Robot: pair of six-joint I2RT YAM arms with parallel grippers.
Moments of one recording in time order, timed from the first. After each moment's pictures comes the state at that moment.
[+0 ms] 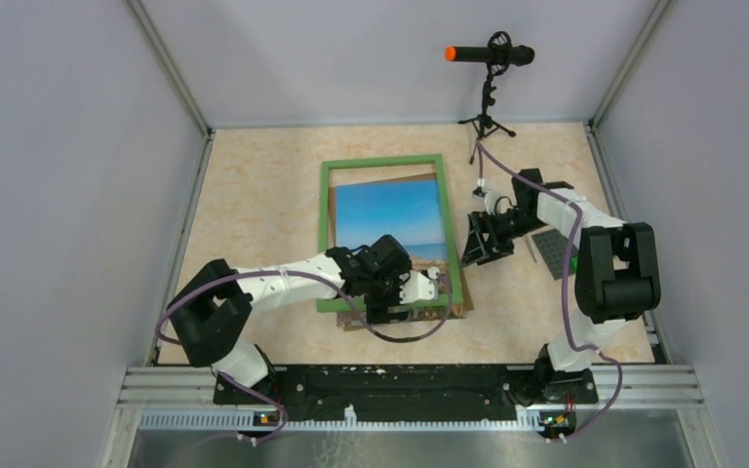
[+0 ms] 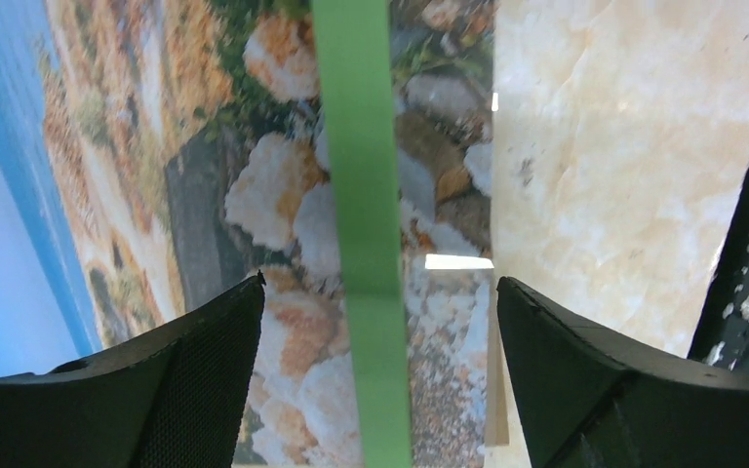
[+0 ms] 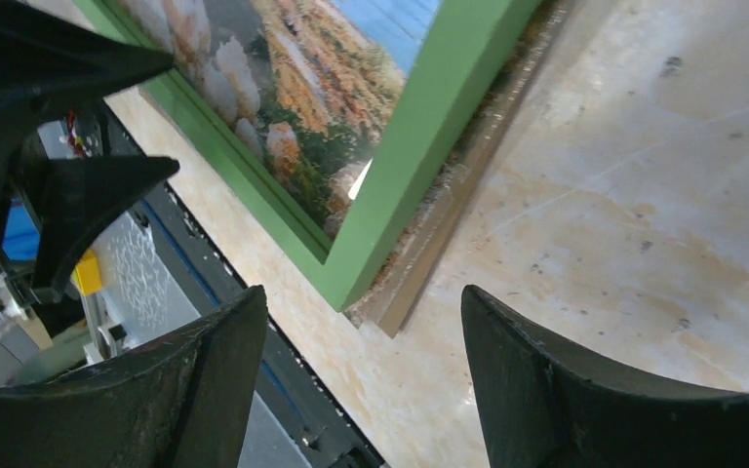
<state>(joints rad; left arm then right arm) -0.94 1.55 0.94 -0.49 0.21 0.60 0.12 1.70 1.11 -0.86 -0.77 -0.26</state>
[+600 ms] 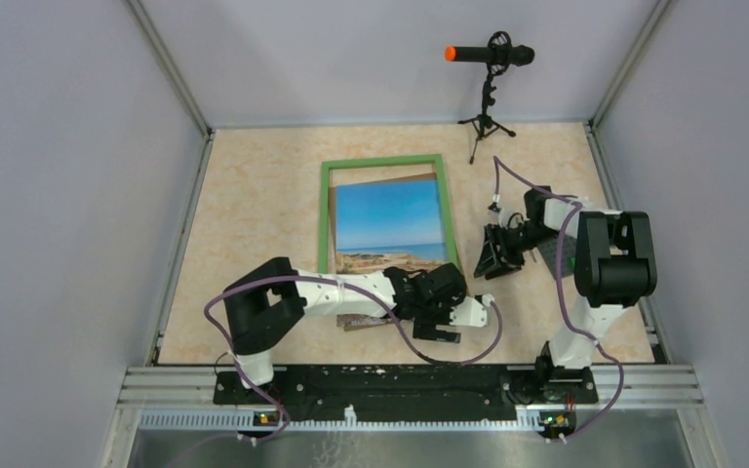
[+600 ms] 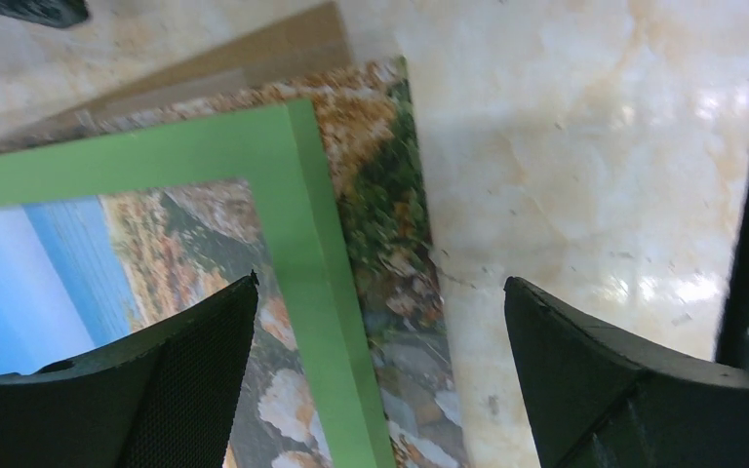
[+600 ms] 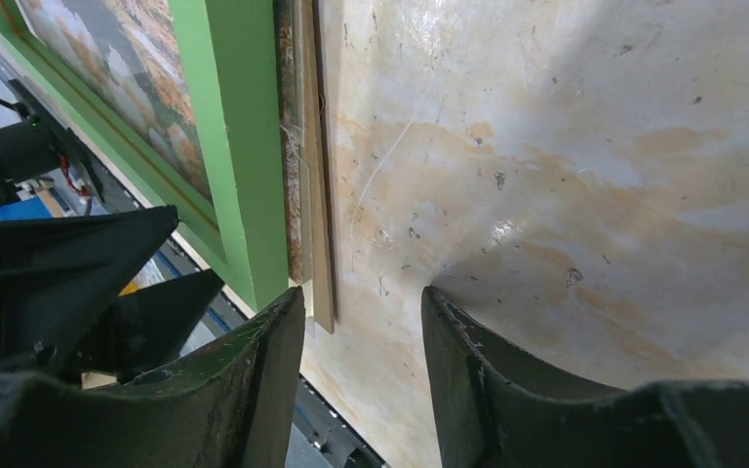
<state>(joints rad) -1.21 1.80 1.15 -0.36 0.02 0.53 0.00 1.81 1.02 -0.78 -0.73 -0.19</state>
